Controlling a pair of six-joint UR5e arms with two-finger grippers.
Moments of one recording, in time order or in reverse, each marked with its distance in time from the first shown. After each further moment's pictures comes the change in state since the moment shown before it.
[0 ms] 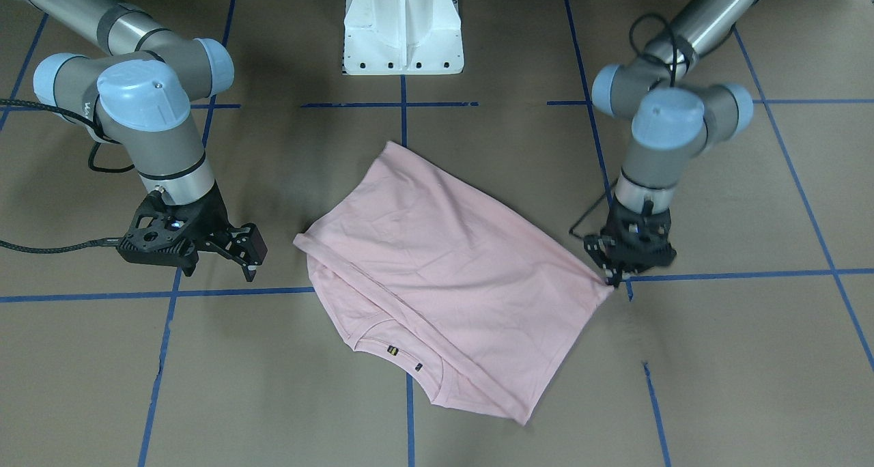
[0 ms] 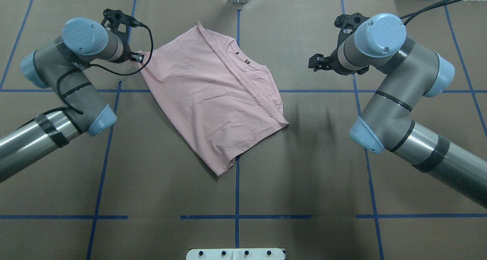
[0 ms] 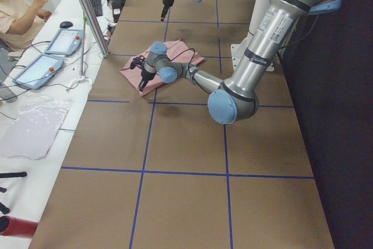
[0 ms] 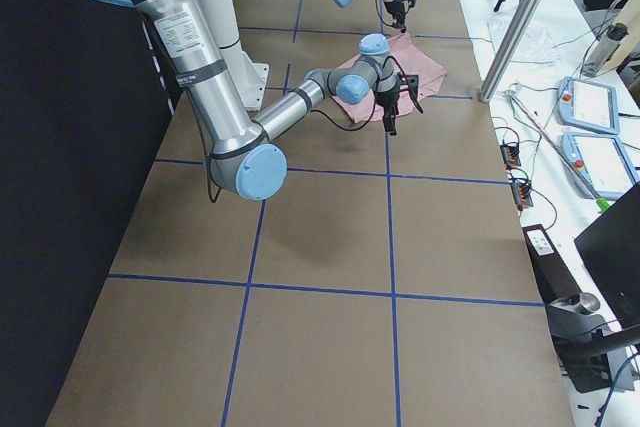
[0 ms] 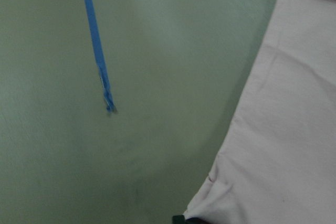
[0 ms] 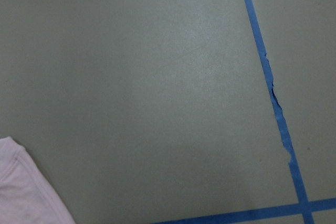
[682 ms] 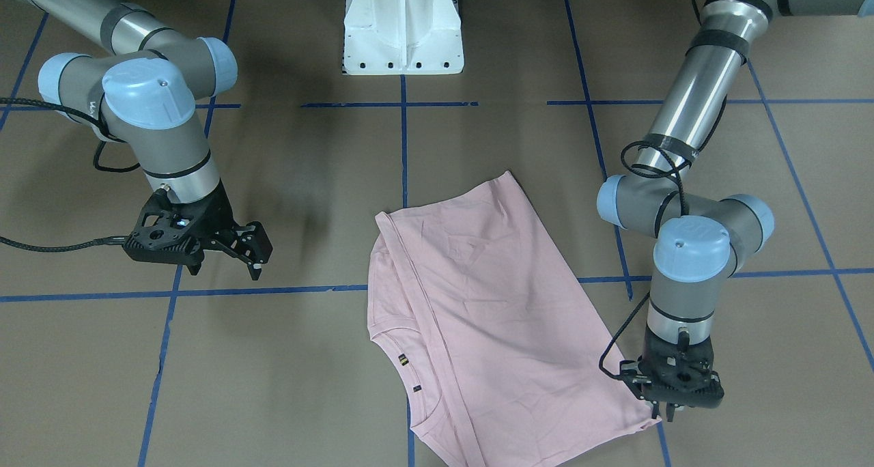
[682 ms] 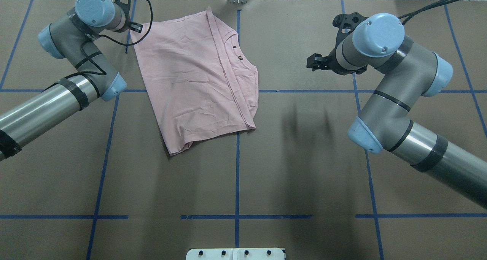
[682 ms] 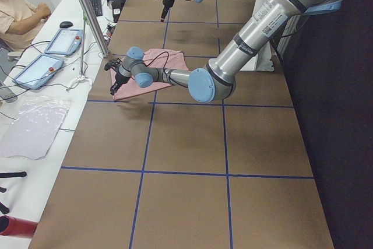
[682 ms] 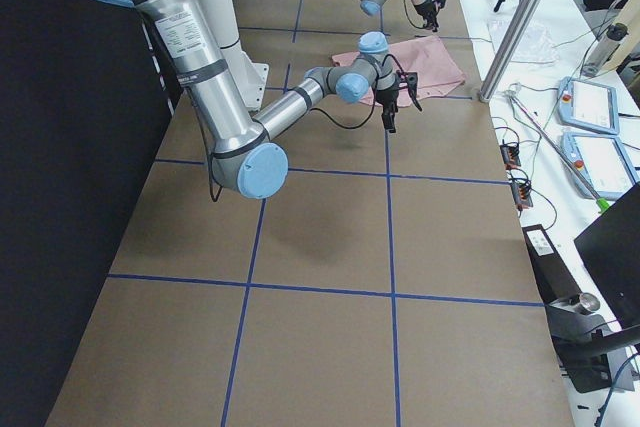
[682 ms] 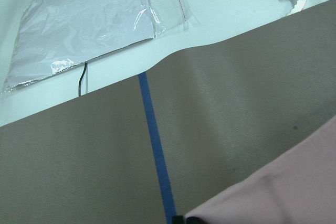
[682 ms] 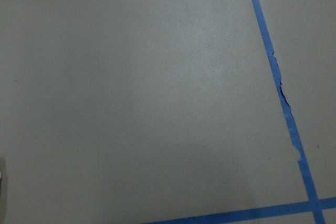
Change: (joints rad) left arm -0.085 -0.163 0.340 -0.242 0.005 0.117; right arm -0.020 0.026 -0.008 0.004 -0.001 0.050
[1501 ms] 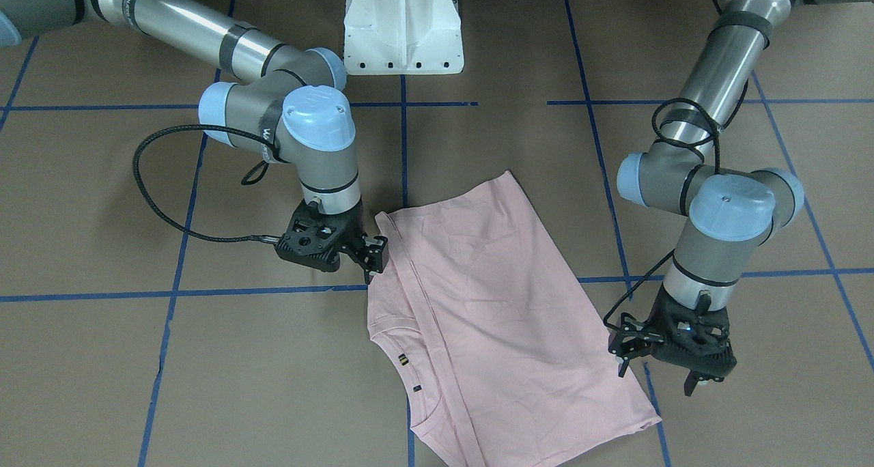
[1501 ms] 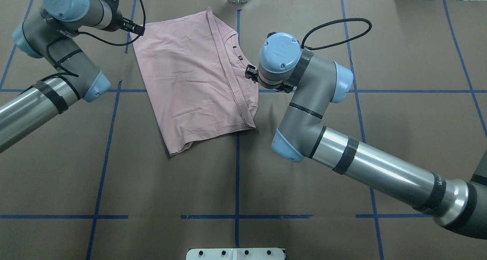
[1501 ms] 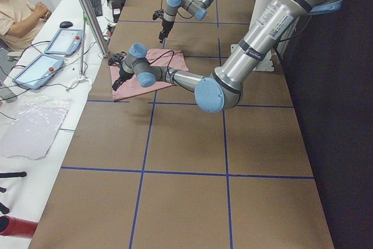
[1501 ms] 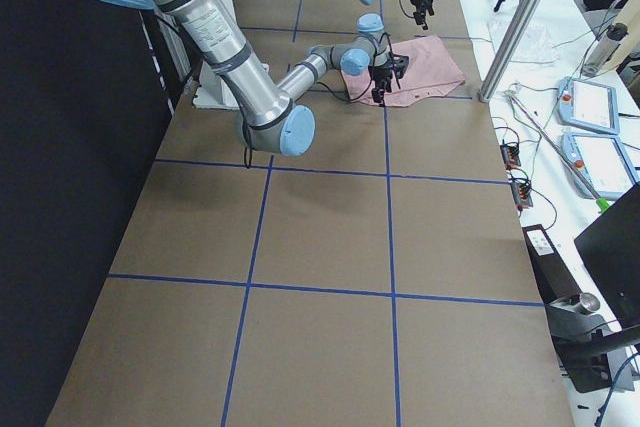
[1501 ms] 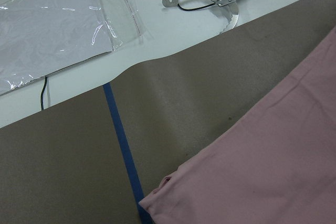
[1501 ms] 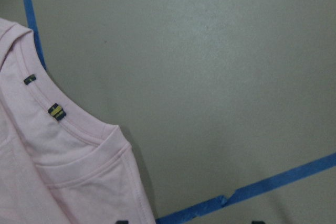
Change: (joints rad) left arm -0.019 0.092 -0.170 -0.006 -0.107 0.017; right arm -0.154 0.299 -0.287 -0.039 -0.068 0.291
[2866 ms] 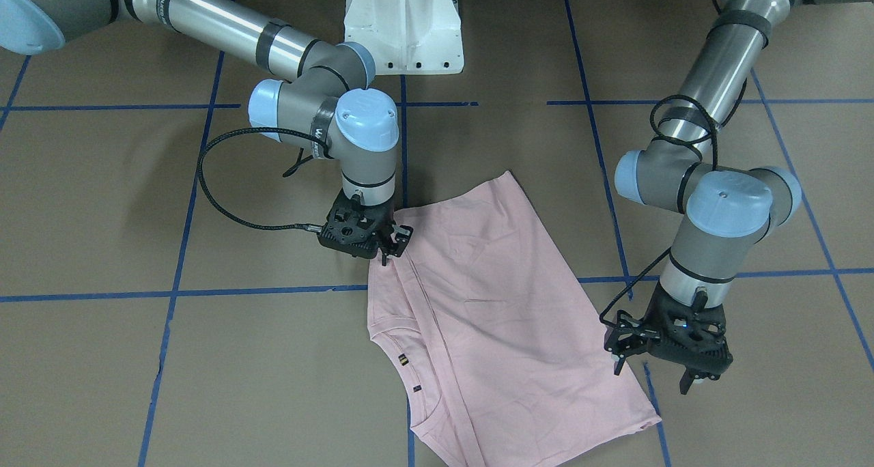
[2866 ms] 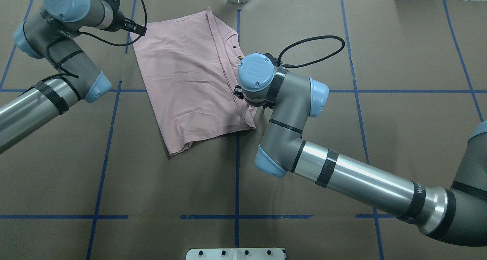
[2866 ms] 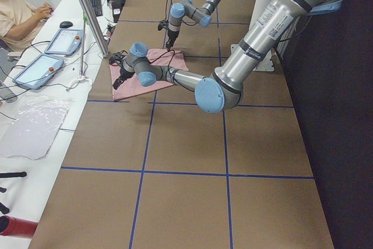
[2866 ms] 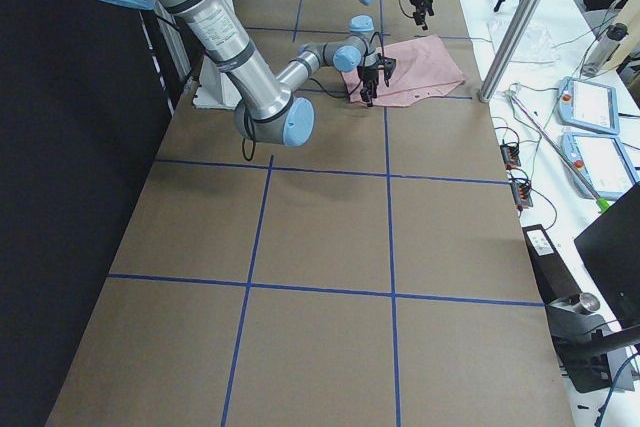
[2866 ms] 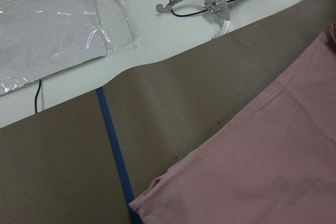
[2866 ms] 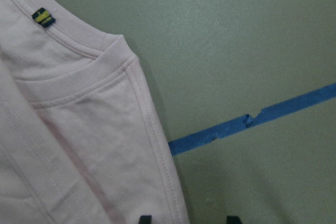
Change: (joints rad) left arm 0.004 0.001 -0.010 -0.001 0.000 -0.004; right arm -0.067 0.047 -0.074 -0.039 -0.012 0.015
